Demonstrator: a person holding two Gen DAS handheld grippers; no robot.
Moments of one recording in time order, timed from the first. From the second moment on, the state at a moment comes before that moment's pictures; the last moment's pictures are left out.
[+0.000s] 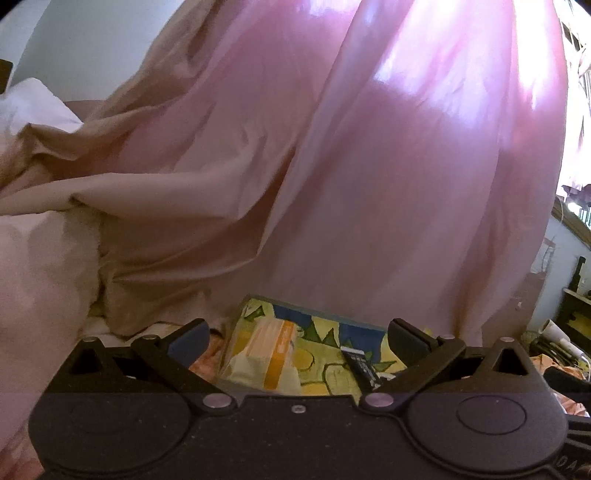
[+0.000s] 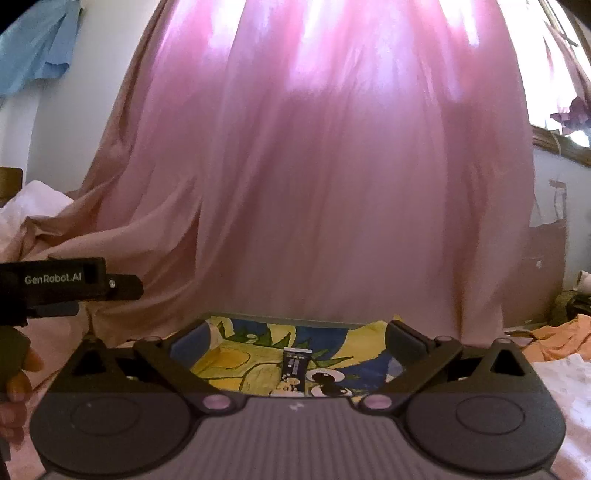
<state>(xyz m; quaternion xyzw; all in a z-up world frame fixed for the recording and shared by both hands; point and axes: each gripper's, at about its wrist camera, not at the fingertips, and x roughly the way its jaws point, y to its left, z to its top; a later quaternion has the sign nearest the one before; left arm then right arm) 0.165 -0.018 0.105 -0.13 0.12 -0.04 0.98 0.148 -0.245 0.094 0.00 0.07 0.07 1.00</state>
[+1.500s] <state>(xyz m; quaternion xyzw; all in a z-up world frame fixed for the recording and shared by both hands) 0.073 -0.034 -0.002 -0.01 0.31 -0.07 0.95 0.045 -0.243 -0.017 -0.04 0.29 0.01 0.96</state>
